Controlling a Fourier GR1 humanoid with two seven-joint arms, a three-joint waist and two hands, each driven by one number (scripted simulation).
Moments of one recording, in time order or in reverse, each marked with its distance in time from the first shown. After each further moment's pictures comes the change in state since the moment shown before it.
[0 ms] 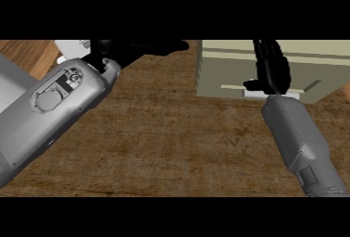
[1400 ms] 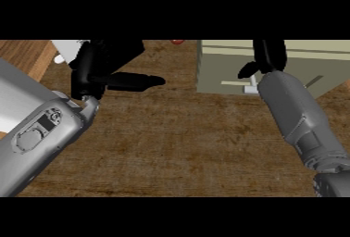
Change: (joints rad) left arm 0.291 0.071 0.036 -0.216 -0.062 -0.039 -0.073; right arm -0.287 -0.030 -0.182 0.347 -0.114 -0.023 -0.181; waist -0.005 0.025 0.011
